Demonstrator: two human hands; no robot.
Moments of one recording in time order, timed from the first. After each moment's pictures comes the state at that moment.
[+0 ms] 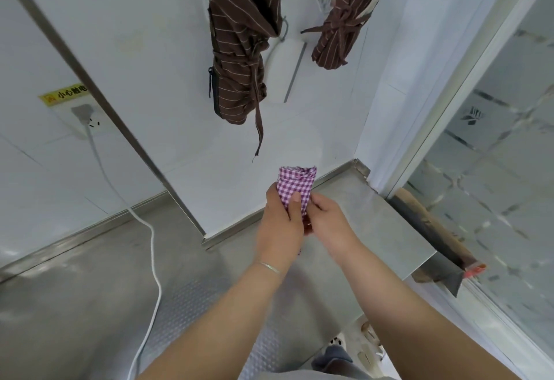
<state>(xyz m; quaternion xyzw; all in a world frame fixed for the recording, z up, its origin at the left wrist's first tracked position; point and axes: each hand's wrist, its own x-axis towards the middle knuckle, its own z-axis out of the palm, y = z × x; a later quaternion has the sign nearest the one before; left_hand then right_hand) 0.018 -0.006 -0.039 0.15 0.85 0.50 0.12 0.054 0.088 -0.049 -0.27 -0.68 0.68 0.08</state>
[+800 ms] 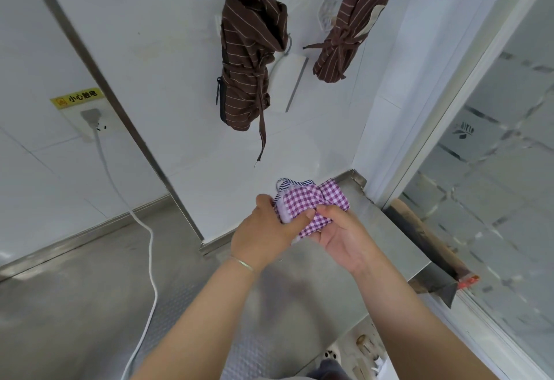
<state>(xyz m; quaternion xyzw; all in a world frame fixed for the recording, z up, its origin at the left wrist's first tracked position) 0.007 -0.032 -0.014 0.21 0.89 0.35 0.20 0.084 0.101 -0.032 -0.14 -0.39 0.91 0.07</state>
